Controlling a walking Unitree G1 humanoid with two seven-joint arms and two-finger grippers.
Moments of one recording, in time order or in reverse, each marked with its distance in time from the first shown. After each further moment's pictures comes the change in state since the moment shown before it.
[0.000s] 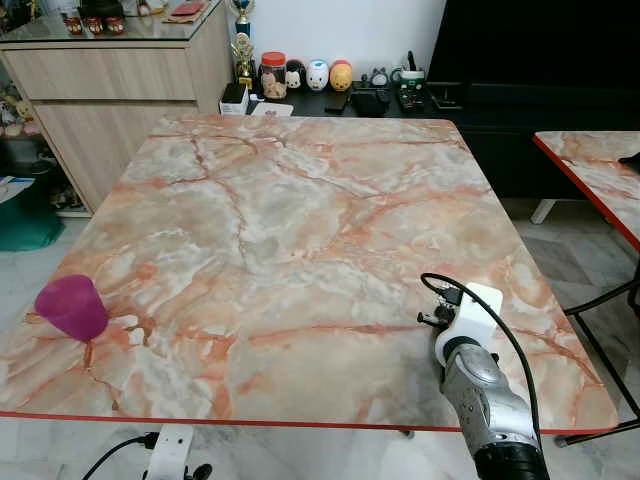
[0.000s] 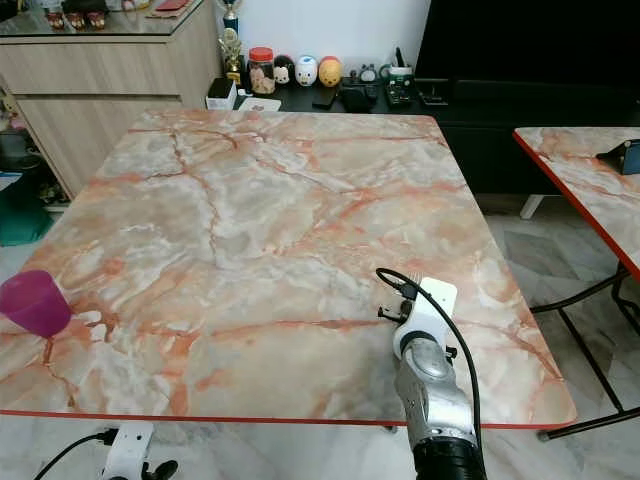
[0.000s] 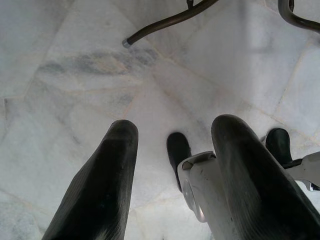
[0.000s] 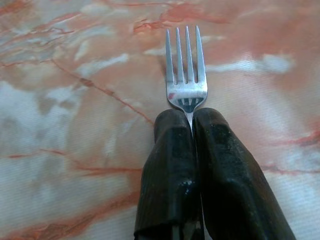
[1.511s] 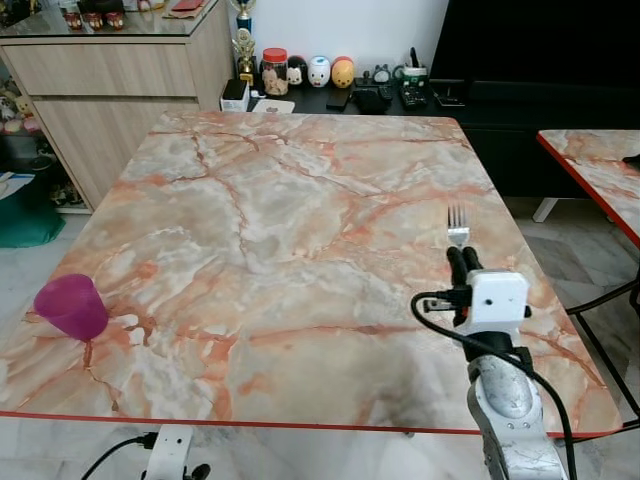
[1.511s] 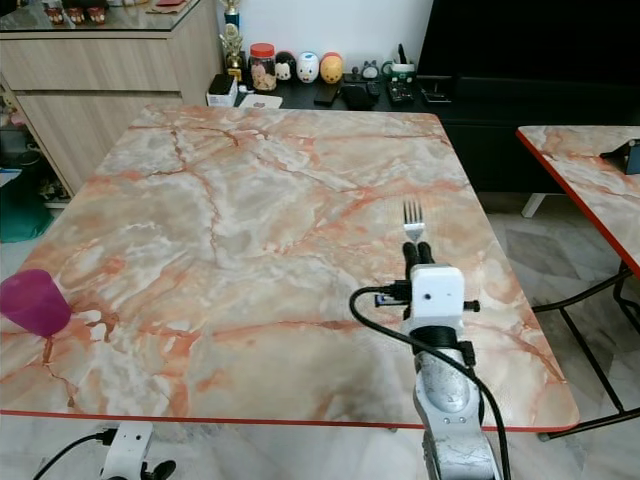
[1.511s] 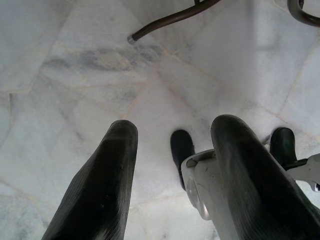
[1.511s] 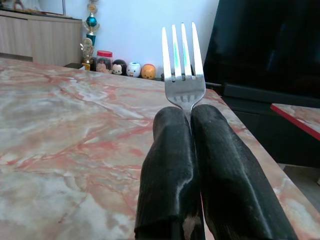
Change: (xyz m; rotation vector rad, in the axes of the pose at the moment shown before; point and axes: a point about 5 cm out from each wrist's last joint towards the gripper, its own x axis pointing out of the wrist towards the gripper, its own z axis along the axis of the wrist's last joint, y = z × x) left arm 0.000 0.001 0.000 0.000 0.006 0.021; right arm -0.058 0.006 0.048 -0.329 -0.651 0.165
